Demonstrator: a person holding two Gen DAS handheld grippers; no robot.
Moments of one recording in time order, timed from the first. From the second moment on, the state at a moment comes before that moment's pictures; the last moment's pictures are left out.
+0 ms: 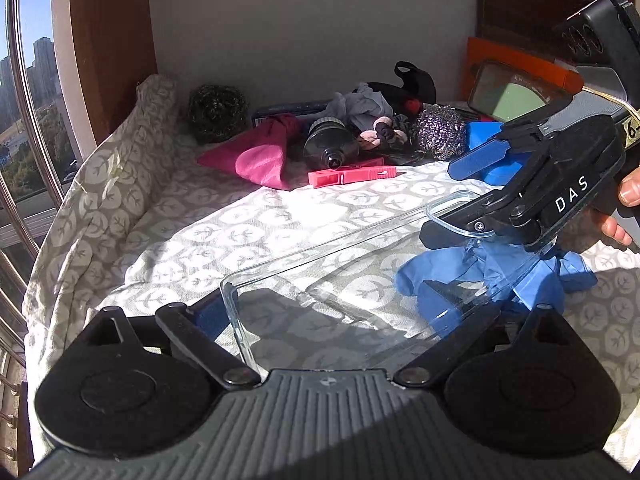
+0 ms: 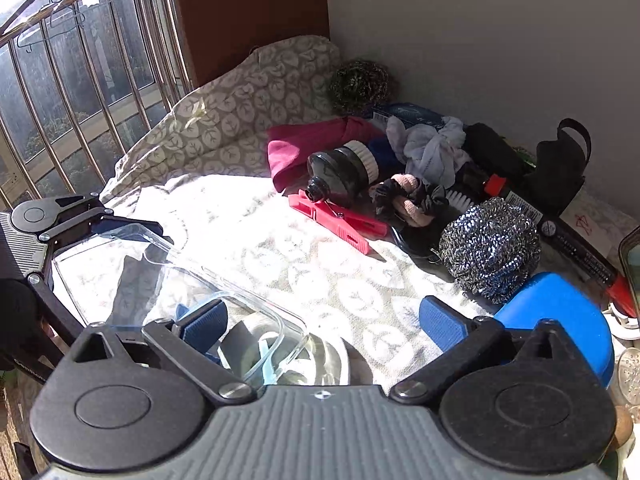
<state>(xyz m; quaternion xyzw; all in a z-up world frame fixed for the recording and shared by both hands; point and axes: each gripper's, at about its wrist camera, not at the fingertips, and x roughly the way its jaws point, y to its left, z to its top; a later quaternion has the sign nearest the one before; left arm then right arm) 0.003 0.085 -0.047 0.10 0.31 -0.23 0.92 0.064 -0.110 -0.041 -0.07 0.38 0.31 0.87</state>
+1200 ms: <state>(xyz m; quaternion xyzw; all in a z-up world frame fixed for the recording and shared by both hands) -0.002 0.043 0.037 0.10 0.20 -0.28 0.93 0.025 -0.164 0.053 -0.04 0.23 0.31 0.92</state>
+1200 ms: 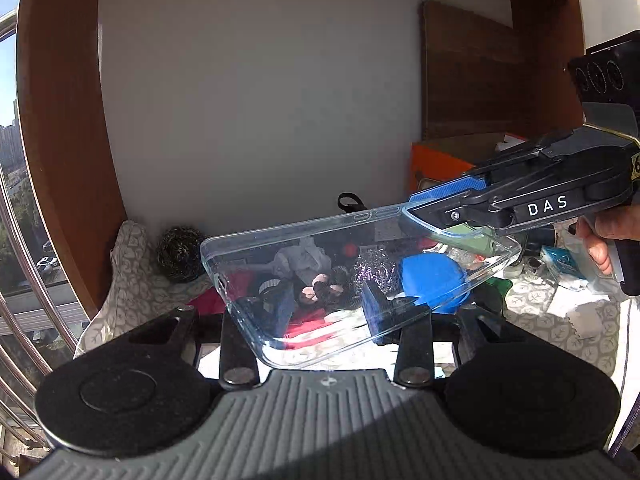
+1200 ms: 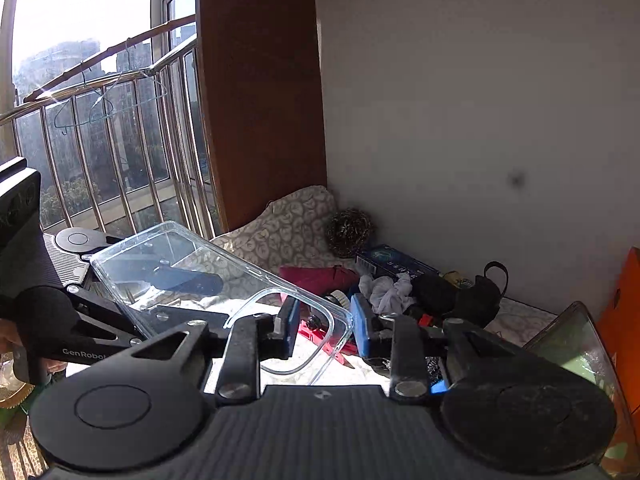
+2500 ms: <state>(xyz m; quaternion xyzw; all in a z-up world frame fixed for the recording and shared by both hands) 0.116 -0.306 0.059 0.15 0.17 -0.40 0.89 0.097 -0.451 0.048 0.00 0.26 0.02 0.96</state>
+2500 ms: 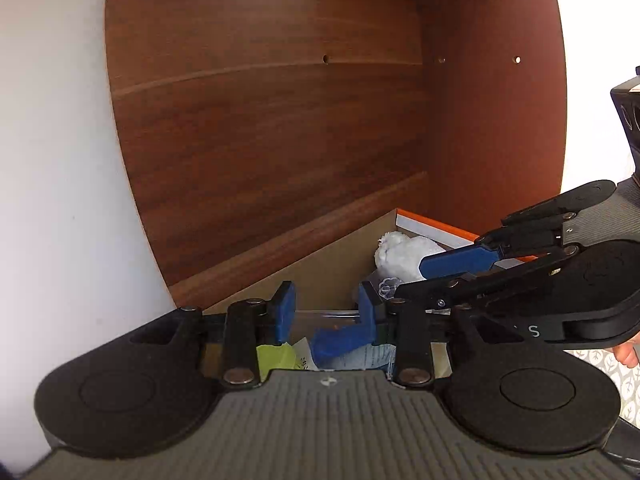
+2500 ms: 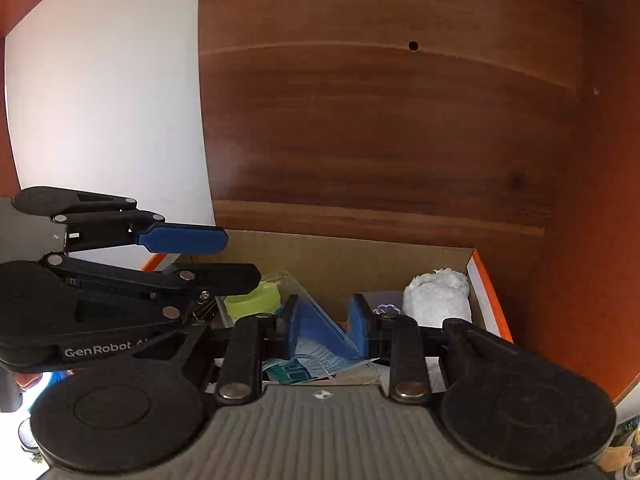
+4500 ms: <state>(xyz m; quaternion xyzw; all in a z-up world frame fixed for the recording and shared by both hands) 0.064 -0.100 0.046 0.06 0.25 -0.09 0.96 0.017 -0.230 0.057 -0.04 0.24 -0.01 0.97</state>
